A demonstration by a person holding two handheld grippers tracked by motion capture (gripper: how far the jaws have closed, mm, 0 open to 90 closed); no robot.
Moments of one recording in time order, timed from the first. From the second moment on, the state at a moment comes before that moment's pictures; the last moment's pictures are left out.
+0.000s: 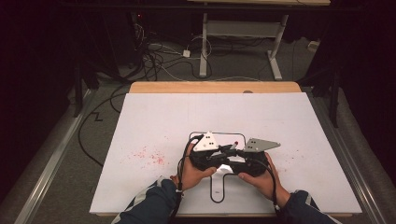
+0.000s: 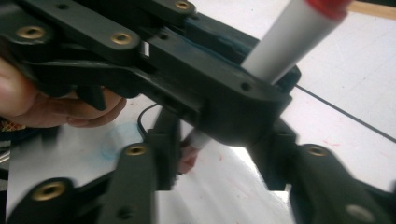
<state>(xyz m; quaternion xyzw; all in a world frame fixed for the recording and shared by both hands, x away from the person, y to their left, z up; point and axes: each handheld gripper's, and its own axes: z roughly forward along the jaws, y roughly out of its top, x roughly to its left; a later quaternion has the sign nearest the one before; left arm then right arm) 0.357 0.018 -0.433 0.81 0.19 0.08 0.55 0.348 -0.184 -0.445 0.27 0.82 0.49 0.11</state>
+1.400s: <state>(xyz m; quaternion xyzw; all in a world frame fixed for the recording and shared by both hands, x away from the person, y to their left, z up) 0.305 0.172 -0.460 0.81 0.31 0.24 0.44 0.342 -0.185 -0.451 0.22 0.86 0.42 0.15</state>
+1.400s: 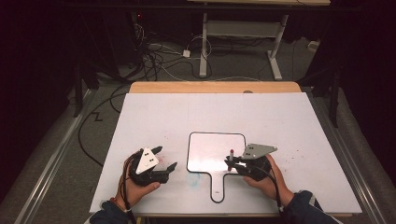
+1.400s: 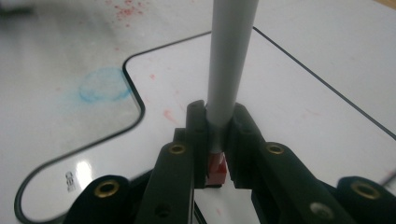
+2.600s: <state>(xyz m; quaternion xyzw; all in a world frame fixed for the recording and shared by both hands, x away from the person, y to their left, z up) 0.309 0.164 -0.465 0.82 0.31 0.22 0.43 0.351 -0.233 -0.447 0.24 0.87 0.40 0.17</state>
